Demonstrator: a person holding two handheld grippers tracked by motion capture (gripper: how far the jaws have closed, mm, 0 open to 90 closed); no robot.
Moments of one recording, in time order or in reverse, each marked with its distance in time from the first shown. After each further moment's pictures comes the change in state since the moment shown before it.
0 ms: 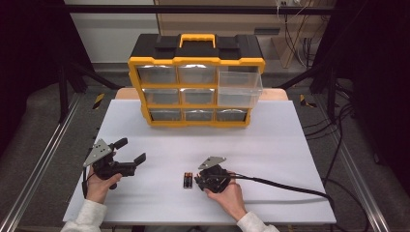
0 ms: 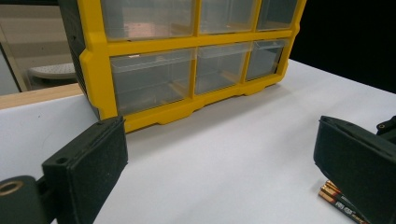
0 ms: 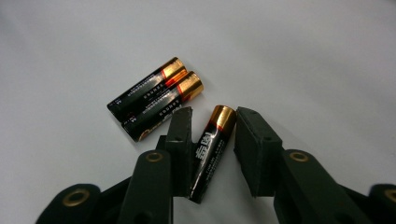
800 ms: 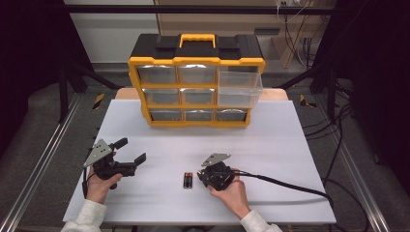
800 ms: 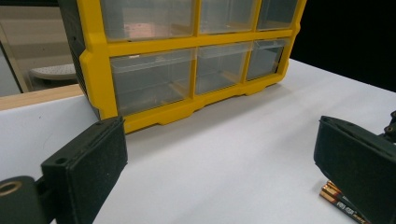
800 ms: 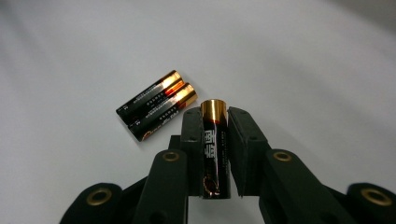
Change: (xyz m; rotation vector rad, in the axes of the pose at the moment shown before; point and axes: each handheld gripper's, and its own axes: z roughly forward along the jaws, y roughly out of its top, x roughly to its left) left arm -0.001 0.000 0.000 0.000 0.001 0.005; right arm -0.007 0.008 -0.019 -0.015 0.018 -0.011
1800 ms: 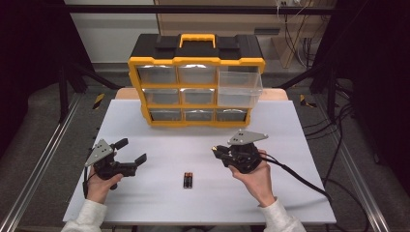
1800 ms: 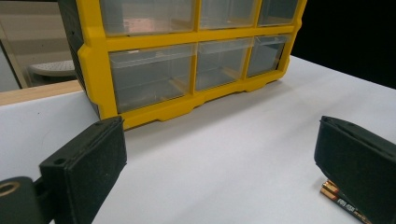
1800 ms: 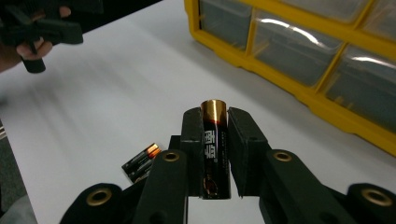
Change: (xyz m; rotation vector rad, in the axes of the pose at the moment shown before) left arm 0.000 -0.001 0.002 0.012 0.001 -0.005; right arm -0.035 0.038 -0.101 -0.227 -0.018 0.025
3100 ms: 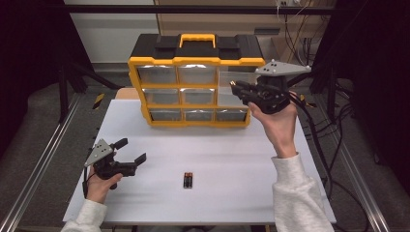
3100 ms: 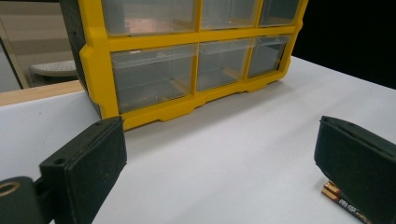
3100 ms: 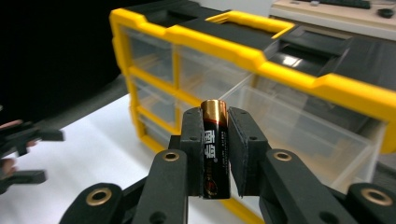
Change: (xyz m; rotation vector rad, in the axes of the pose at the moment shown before) left arm 0.001 0.000 0.000 0.000 0.003 0.001; right arm -0.047 0.135 -0.076 -0.208 -0.169 0.004
